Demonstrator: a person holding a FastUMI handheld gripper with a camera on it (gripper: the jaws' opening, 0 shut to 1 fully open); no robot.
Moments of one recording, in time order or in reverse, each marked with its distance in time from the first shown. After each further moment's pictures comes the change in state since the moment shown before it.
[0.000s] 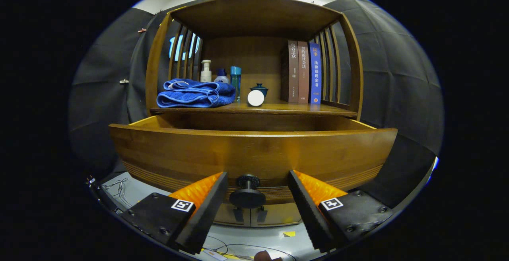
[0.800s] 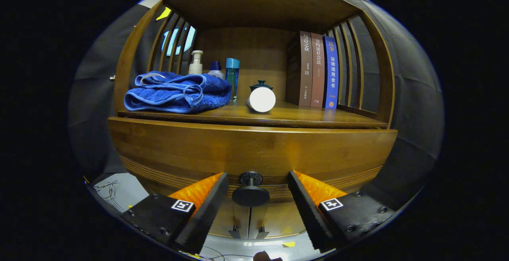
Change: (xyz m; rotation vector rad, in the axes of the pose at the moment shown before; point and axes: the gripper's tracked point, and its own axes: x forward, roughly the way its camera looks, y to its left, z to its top) arm 0.100 0.009 0.010 -0.022 0.006 -0.032
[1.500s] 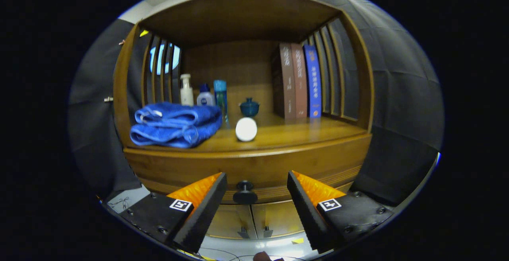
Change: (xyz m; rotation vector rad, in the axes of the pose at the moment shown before) arm -0.074 -0.029 0.081 0.127 -0.085 -0.050
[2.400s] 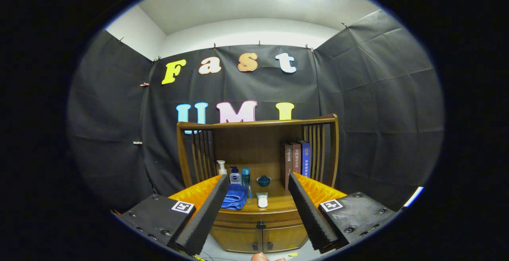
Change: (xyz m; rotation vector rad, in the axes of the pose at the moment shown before) arm -0.210 0.023 0.244 -0.011 -0.250 0.112
